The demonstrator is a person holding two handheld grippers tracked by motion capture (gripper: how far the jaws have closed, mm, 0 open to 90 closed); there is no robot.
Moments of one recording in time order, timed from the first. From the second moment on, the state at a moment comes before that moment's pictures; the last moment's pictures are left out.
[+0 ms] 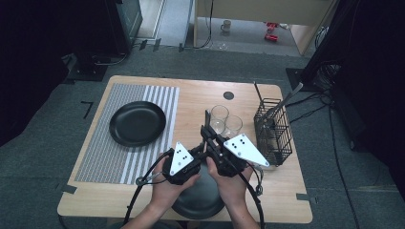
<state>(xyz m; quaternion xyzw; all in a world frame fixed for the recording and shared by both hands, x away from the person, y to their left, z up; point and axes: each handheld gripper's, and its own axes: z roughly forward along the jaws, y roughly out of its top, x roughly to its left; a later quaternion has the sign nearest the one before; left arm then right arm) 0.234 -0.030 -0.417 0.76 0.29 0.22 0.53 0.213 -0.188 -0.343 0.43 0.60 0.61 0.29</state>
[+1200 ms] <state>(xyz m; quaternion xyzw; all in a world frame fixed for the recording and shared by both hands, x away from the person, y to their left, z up) 0.247 -0.003 -0.423 0.79 0.24 0.15 0.55 0.216 -0.188 -0.365 0.38 0.67 0.59 0.24</state>
